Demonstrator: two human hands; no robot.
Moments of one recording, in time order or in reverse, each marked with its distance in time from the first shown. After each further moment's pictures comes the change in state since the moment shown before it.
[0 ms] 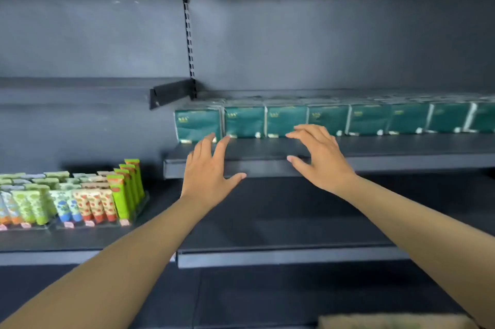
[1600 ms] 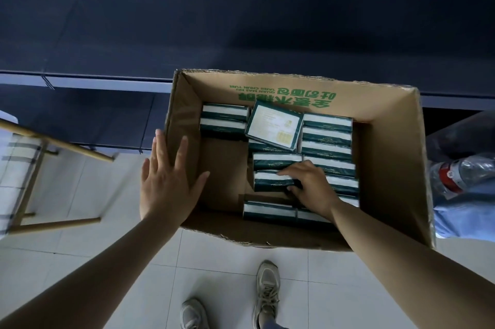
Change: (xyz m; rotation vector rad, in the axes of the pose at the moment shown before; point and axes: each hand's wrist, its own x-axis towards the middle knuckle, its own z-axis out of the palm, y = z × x) left_hand -0.424 0.255 0.371 0.343 -0.681 -0.409; right_hand -0.614 0.322 0.179 0.467 -0.917 0.394
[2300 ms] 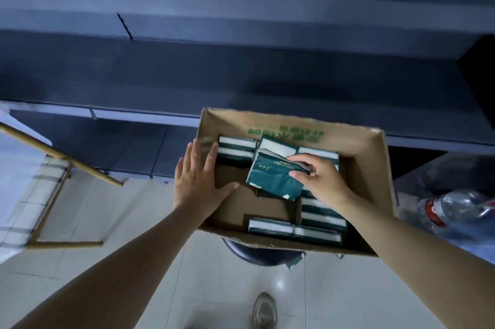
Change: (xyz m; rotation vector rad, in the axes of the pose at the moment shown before) left_hand 0.010 0.022 -0.069 -0.102 -0.065 0.033; right_hand -0.008 -0.097 -0.107 0.466 0.205 0.072
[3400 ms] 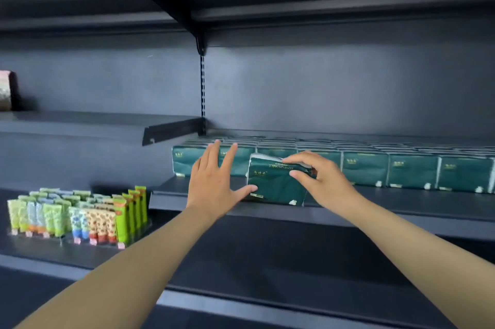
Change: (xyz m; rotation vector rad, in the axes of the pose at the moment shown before) left_hand 0.166 -0.174 -0.520 -0.016 0.941 0.253; right_hand 0.123 -0.590 -0.010 -0.290 0.315 -0.865
